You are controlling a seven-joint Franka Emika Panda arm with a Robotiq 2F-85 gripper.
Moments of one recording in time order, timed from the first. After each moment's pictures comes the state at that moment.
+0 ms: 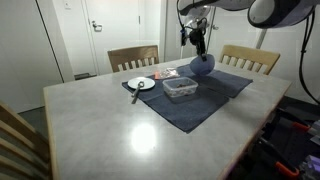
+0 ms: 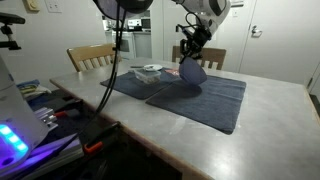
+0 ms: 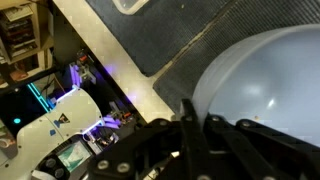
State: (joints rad) arm -0.25 1.35 -0.08 -0.37 0.14 0.95 2.09
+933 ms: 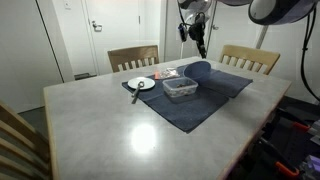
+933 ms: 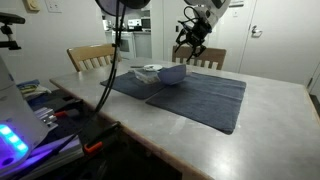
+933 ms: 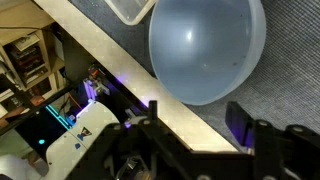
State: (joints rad) arm -0.24 1.31 -0.08 -0.36 0.16 0.92 2.27
